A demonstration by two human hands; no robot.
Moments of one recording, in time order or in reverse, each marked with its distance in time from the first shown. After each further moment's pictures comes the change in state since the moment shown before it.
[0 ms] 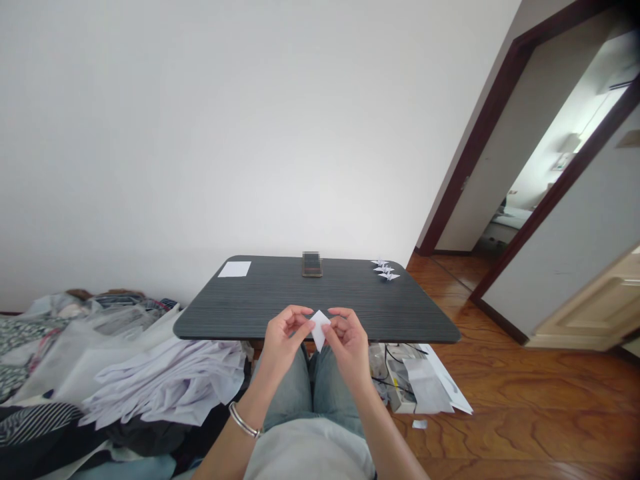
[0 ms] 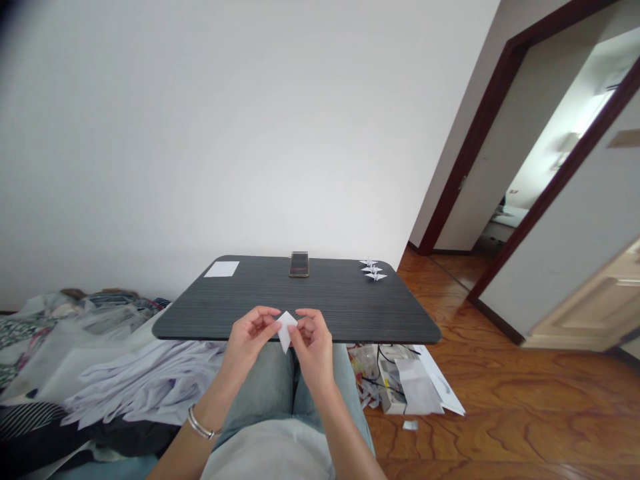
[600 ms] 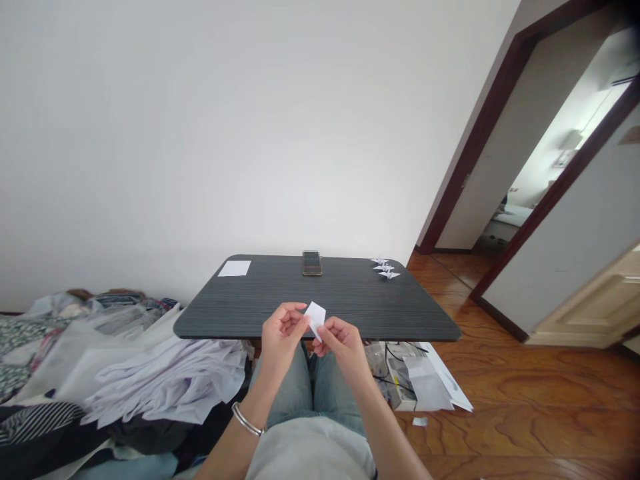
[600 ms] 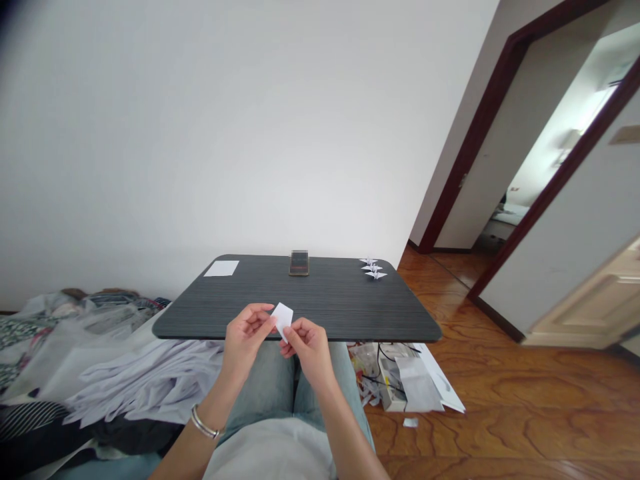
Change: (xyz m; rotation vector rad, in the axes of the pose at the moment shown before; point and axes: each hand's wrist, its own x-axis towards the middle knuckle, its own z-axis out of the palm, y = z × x) left_hand -0.001 0.005 0.005 -0.060 0.132 0.035; right_hand 0.002 0.002 0.000 0.146 -0.134 0.227
